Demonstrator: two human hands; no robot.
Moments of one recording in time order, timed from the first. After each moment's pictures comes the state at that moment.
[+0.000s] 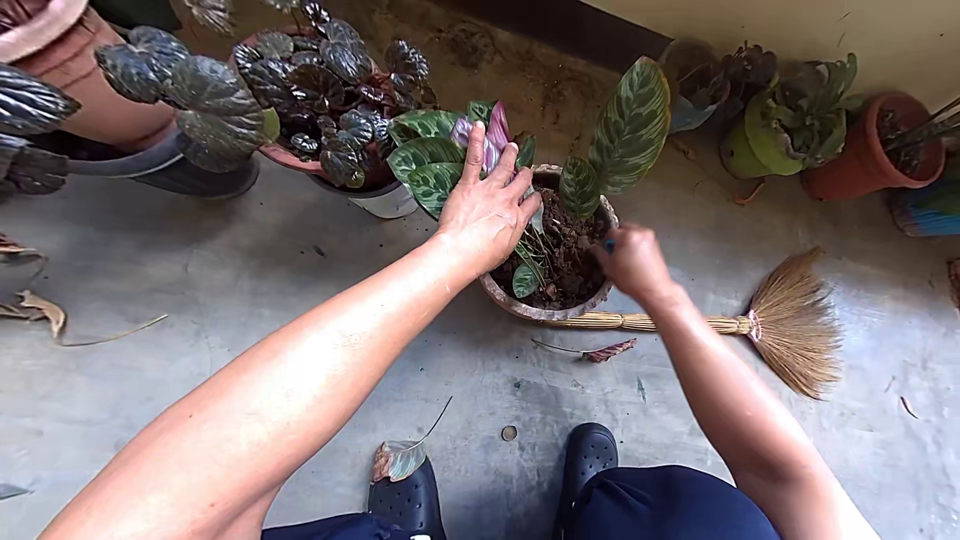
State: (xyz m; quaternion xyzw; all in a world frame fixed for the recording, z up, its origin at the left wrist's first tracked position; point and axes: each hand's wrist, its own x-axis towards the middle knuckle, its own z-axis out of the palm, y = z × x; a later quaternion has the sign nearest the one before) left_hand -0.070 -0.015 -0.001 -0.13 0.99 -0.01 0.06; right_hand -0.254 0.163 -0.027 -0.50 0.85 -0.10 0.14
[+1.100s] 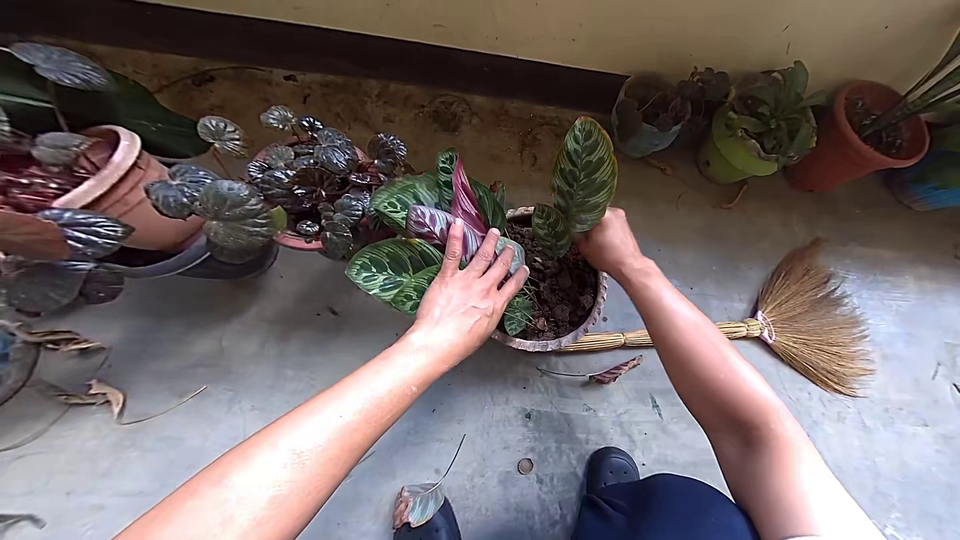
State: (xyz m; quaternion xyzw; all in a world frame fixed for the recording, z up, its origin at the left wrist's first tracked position) left_hand -0.036 0.015 0.000 -0.08 0.99 -0.07 0.05; right_hand -0.282 0.112 -0.031 -0.50 0.83 -0.25 0.07
